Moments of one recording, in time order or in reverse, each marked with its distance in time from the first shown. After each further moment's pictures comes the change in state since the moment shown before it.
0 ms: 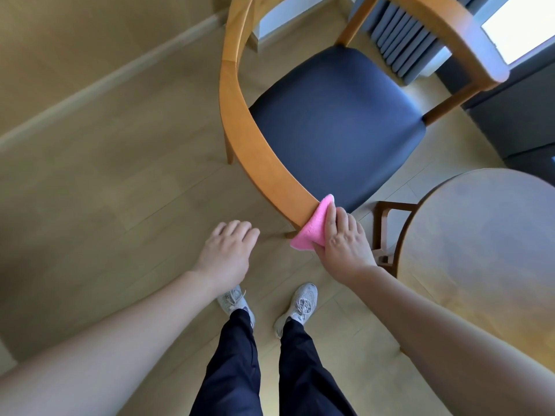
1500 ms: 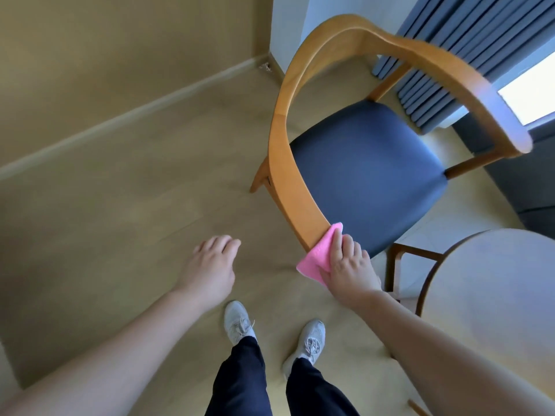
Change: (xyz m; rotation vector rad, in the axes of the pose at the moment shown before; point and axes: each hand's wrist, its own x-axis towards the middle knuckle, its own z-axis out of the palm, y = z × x) left_hand -0.021 -0.088 -0.027 -0.147 0.051 -0.289; right_hand 0.046 -0.049 -0.032 -0.148 -0.067 0.002
